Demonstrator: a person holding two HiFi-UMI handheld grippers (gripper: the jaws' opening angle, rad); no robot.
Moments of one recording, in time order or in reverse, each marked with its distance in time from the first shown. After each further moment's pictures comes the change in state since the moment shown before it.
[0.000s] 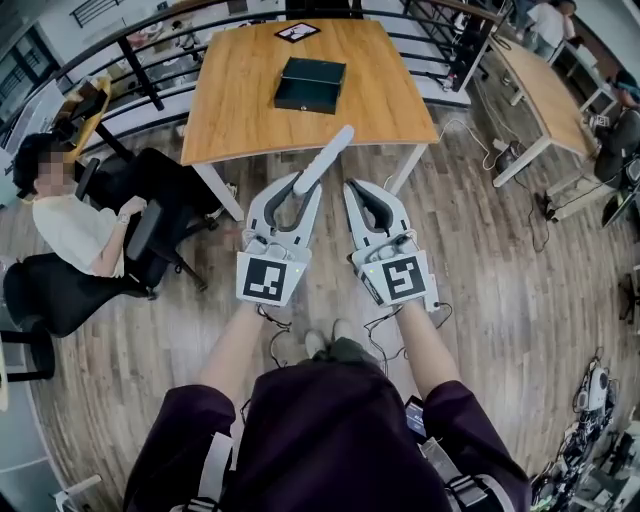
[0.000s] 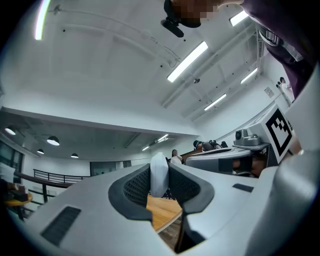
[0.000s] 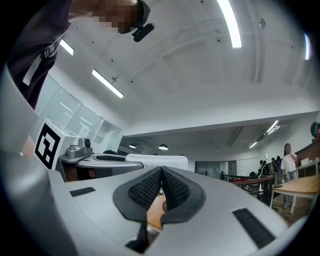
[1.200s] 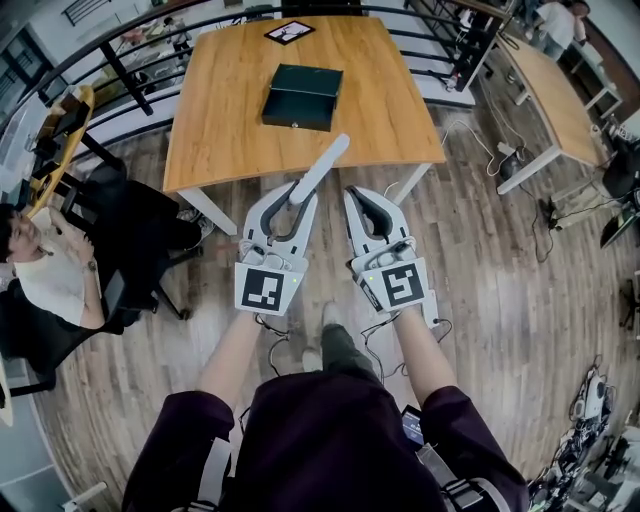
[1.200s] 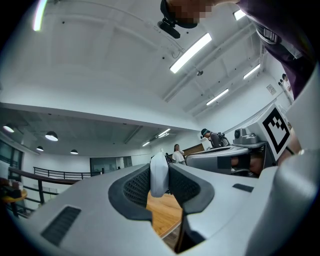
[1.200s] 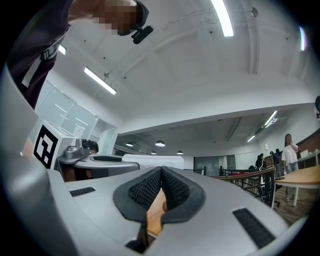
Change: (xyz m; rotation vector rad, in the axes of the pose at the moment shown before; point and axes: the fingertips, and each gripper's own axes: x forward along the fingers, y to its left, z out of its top) left arm 0.118 0.060 -0.100 -0.036 0.038 0.010; right arm 0.100 -0.102 -0.090 0.045 0.032 -0.017
